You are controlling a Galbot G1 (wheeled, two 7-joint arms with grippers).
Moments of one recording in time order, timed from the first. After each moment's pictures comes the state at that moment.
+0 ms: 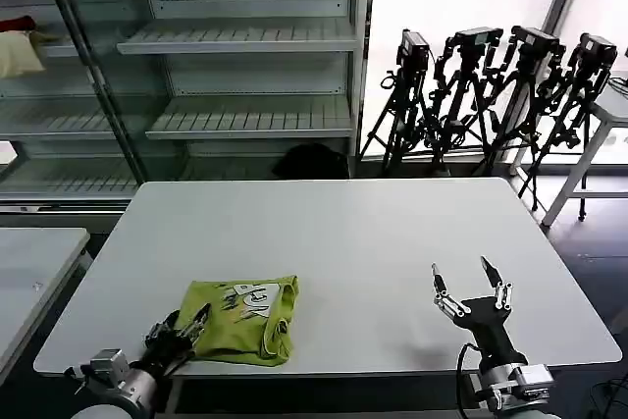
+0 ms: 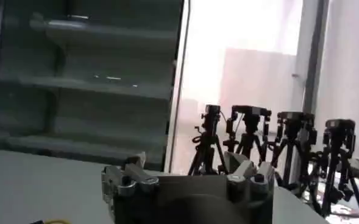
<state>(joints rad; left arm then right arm) 1.55 -1.11 -0.61 -2.04 -0.70 0.43 -0.08 -1.57 0.99 0.49 2.17 0.33 0.03 0.27</state>
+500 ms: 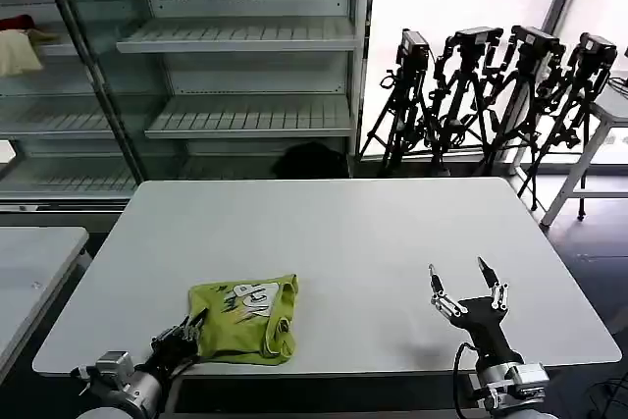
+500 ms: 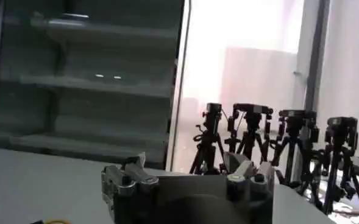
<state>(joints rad) 1.56 -1.10 -0.59 -2.07 -0.70 0.40 -0.08 -1.56 0.99 0.48 2.16 0.33 0.03 0.27</state>
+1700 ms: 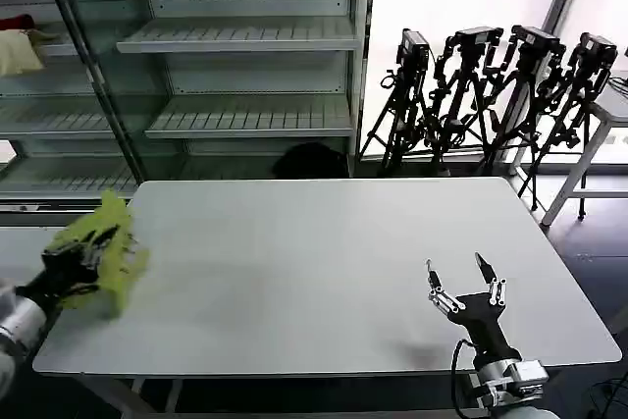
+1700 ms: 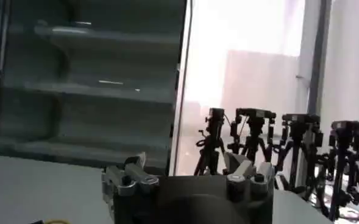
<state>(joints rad) 1.48 -0.81 -0.92 -2.01 -0.54 0.31 0.24 -1.55 0.99 0.47 2.17 0.33 0.04 0.27</state>
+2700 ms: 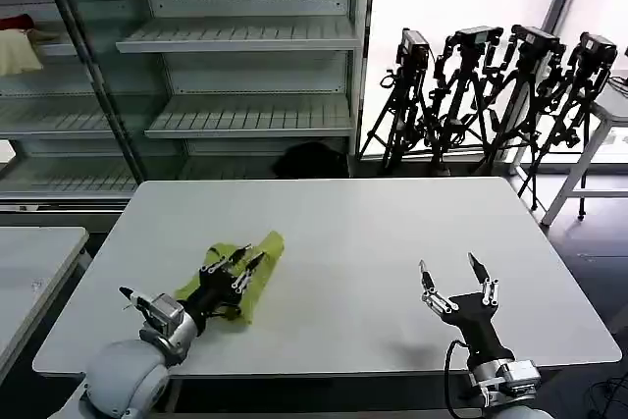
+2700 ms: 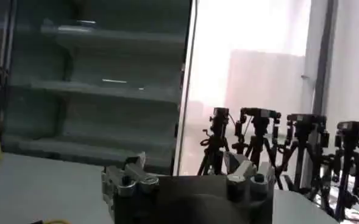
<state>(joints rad) 1.21 -0.92 -0.33 -2.10 -0.36 0.34 0.07 -1.54 1.01 0.44 2.18 0.30 0.02 0.26</state>
